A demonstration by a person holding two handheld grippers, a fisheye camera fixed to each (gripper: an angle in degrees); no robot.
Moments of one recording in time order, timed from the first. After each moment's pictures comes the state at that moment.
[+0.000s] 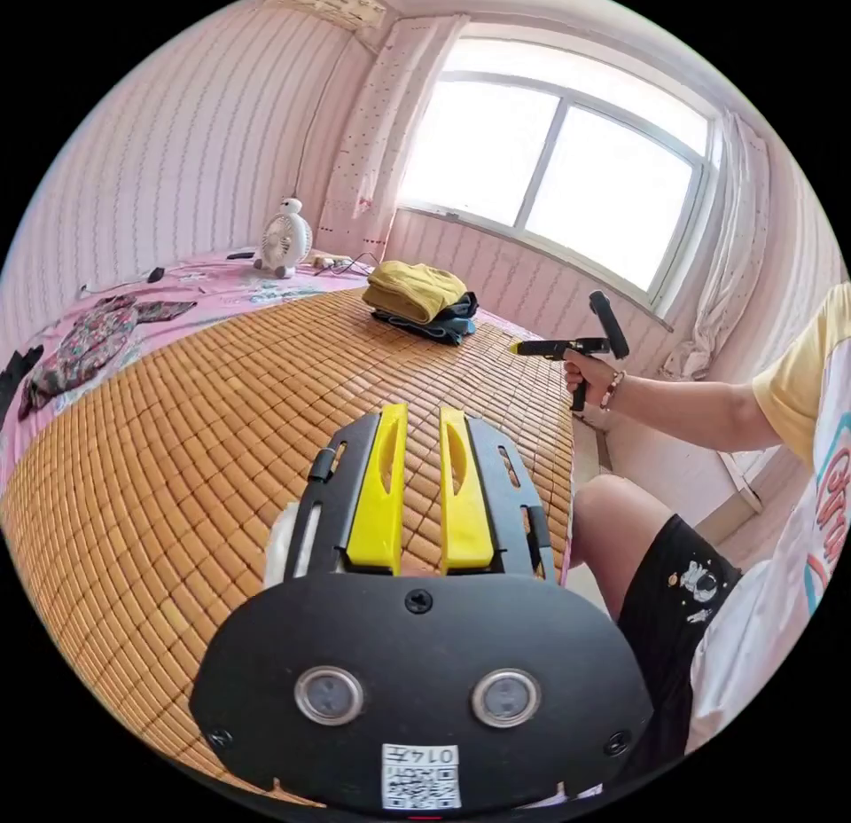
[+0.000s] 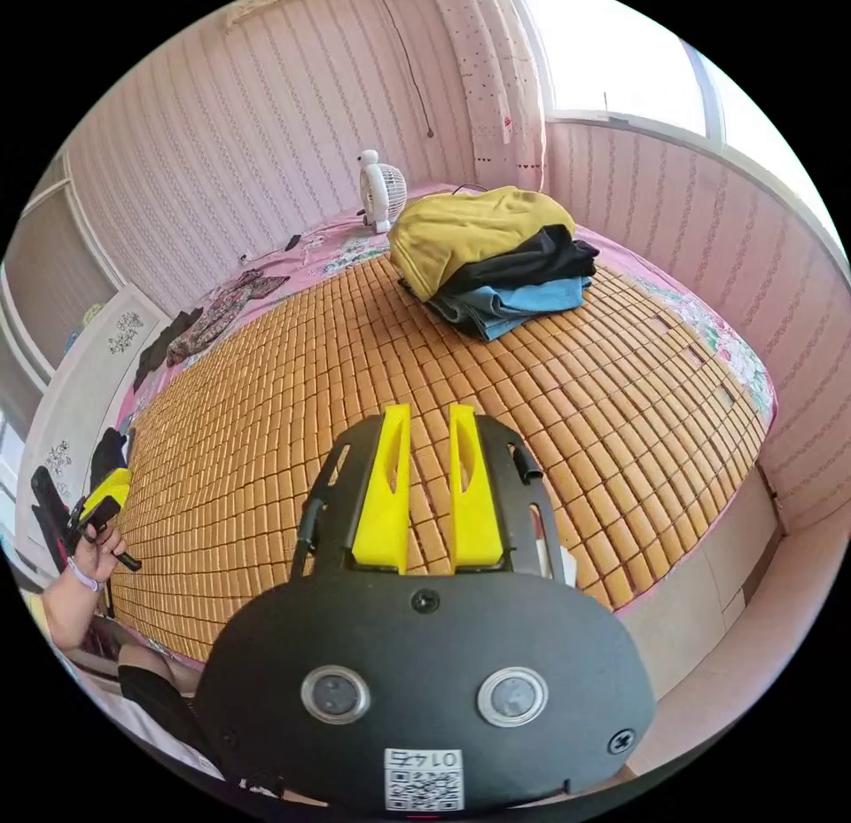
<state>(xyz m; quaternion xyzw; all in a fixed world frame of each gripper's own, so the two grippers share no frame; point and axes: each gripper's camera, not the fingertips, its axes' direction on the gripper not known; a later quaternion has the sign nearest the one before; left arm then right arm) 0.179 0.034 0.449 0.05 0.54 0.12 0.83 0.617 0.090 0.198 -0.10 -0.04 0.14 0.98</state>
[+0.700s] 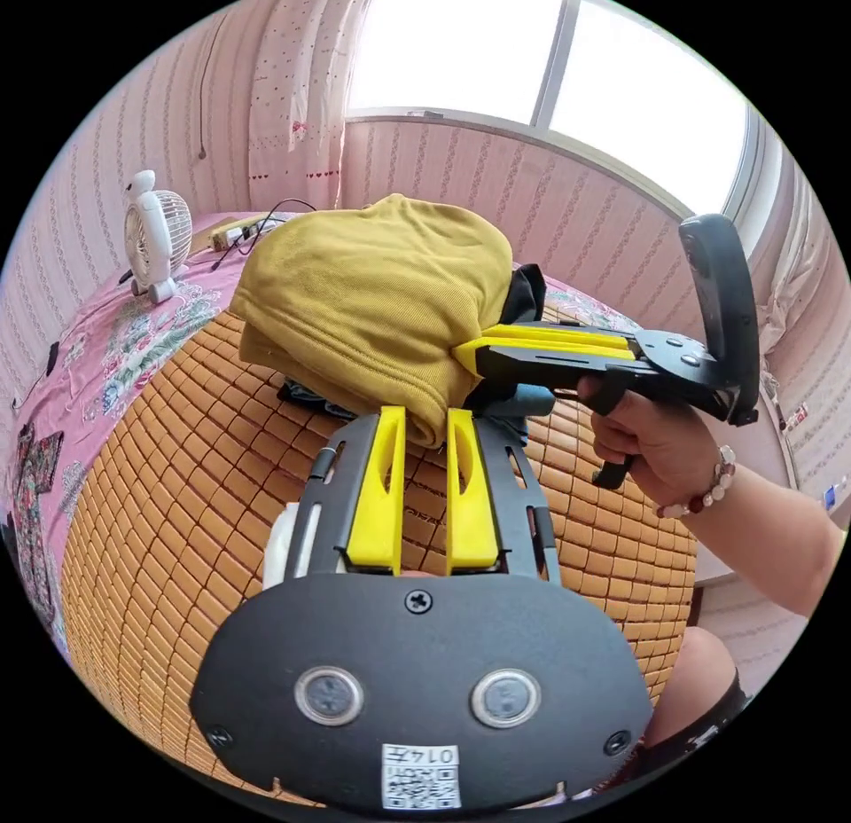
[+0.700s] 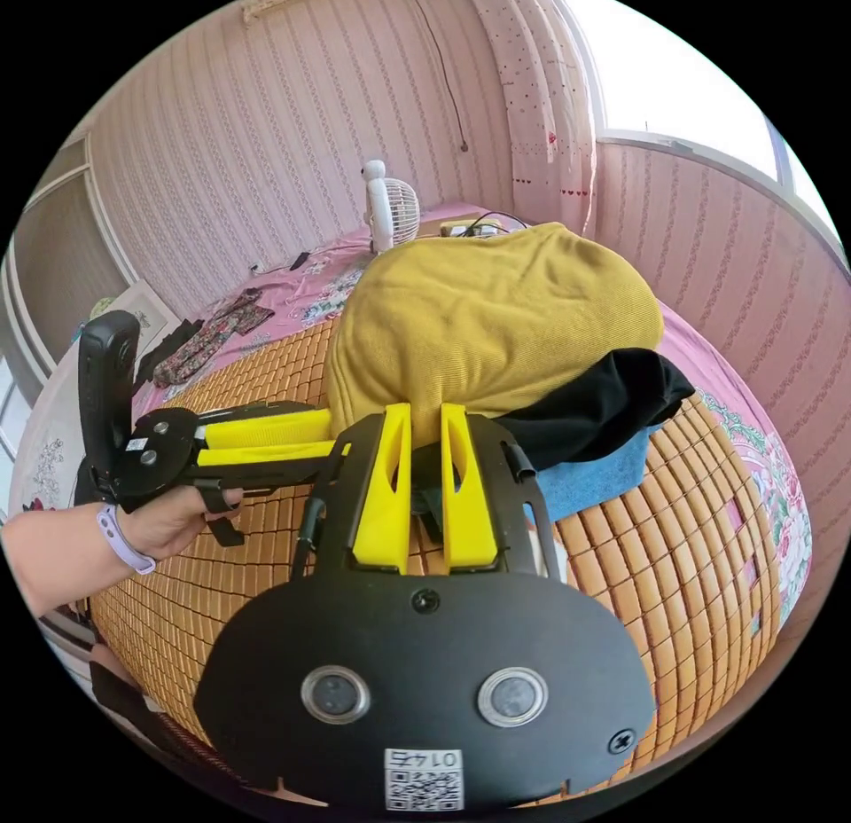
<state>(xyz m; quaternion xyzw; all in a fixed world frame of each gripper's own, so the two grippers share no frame) 0.588 -0.168 0.574 -0.04 0.50 0.25 0.83 0.690 -0.002 0.304 -0.08 -0.06 0.08 0.99</state>
